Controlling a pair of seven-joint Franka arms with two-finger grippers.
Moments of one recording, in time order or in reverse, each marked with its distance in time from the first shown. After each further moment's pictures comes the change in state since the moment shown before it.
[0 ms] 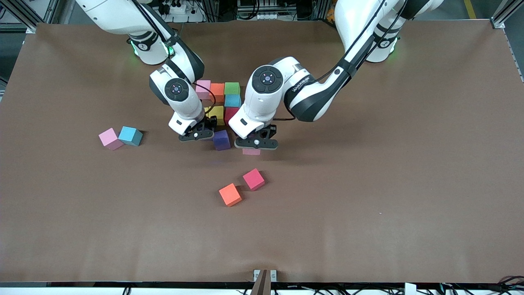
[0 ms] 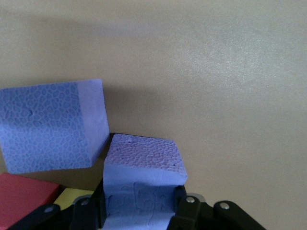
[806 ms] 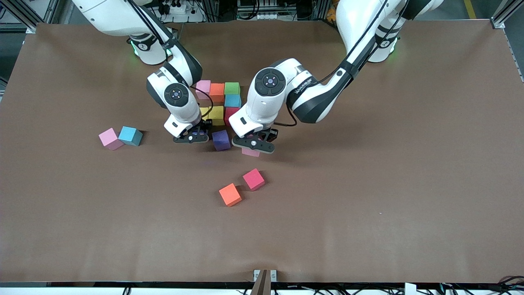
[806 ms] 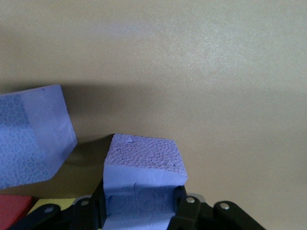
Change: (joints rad) left arm 0.013 0.000 0.000 -0.002 -0.013 -0.002 0.173; right arm 0.000 0.010 -0.023 0.032 -0.036 -0.087 0.130
